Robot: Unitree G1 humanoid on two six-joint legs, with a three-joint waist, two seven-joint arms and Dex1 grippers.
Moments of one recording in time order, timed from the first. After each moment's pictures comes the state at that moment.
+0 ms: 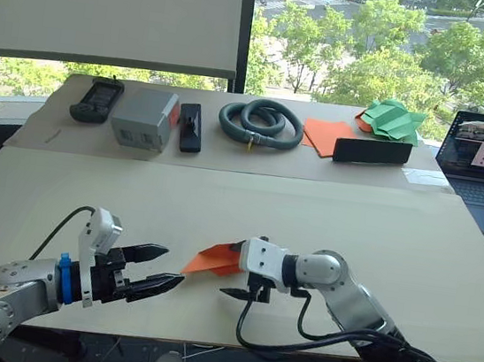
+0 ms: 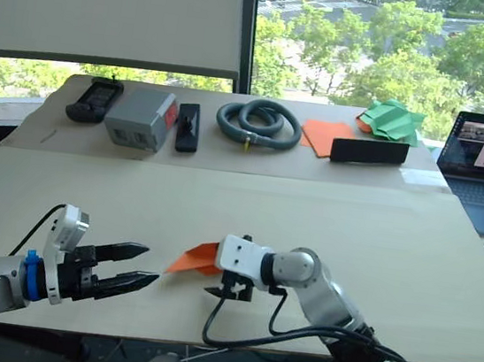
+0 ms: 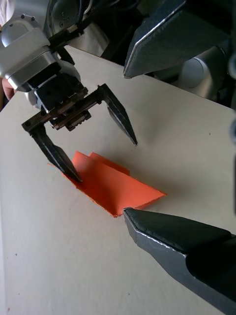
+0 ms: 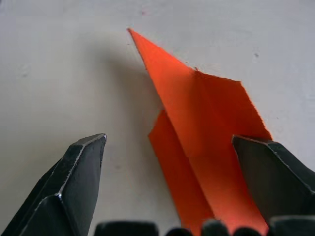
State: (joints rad) left arm 0.18 0.76 0.32 -0.59 -0.94 0.85 -0.79; right arm -0.46 -0.45 0.48 -0.18 -0.02 0.40 0.94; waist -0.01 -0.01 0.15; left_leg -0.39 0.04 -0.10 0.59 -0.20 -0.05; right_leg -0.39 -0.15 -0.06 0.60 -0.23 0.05
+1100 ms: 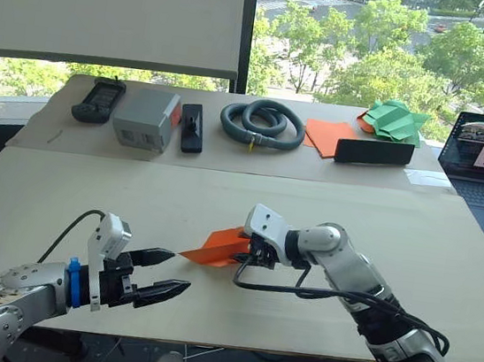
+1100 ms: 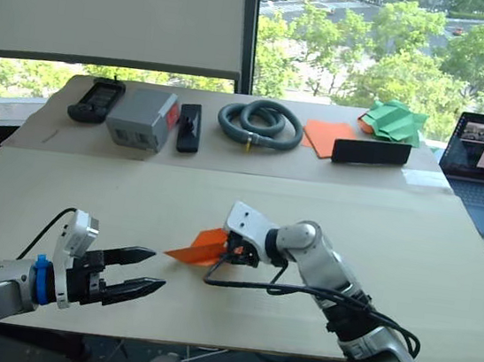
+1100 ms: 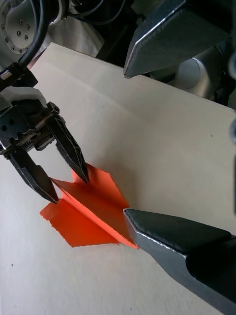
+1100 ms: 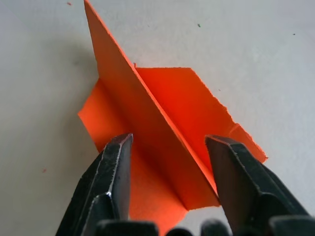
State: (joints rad) left arm 0.18 0.76 0.27 -0.60 -0.91 0.82 -0.78; right arm -0.61 -0.47 0.50 -0.04 0.00 0.53 0.93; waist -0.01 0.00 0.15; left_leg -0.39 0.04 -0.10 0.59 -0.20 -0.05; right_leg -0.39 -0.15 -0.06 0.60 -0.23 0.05
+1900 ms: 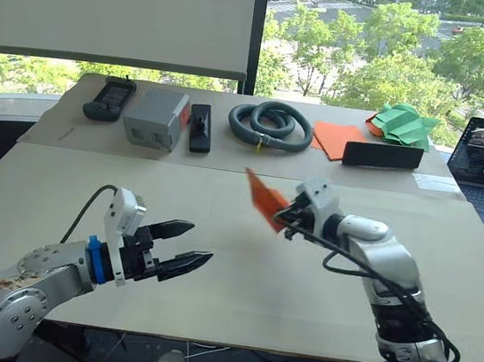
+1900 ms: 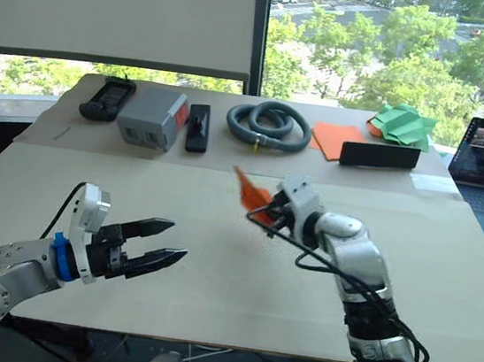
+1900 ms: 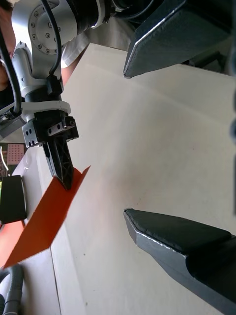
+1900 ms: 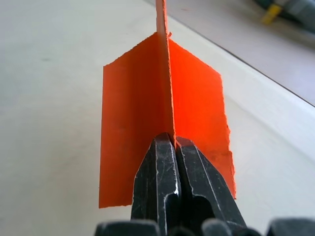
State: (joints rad) left arm -0.02 0.63 0.21 -0.62 -0.94 0.81 -0.65; right arm -0.57 -0.42 0.03 -0.13 0.04 0.95 0.62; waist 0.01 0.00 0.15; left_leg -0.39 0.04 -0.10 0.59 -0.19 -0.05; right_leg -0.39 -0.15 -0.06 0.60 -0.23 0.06
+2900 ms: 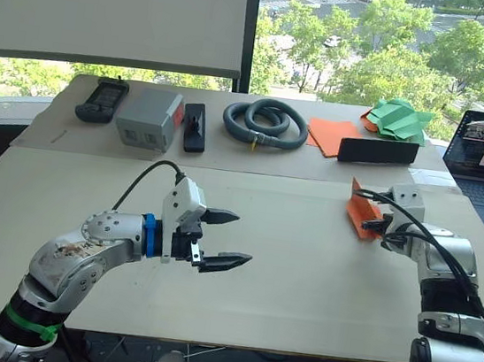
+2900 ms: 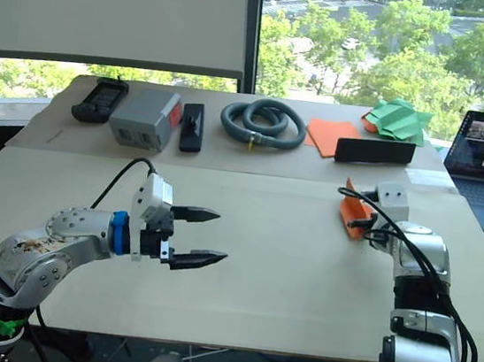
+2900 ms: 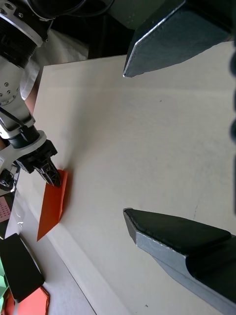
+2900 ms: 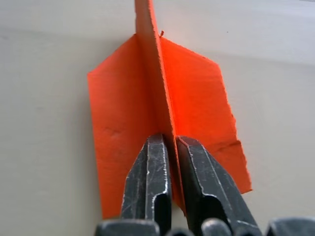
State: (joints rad) left arm -0.31 0.64 -0.10 -0.50 -0.67 0.70 -0.80; right arm -0.69 -0.57 -0.14 0.43 0.03 0.88 0.42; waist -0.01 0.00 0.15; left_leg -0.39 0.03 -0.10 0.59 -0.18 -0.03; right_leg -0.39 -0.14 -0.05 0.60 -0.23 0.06
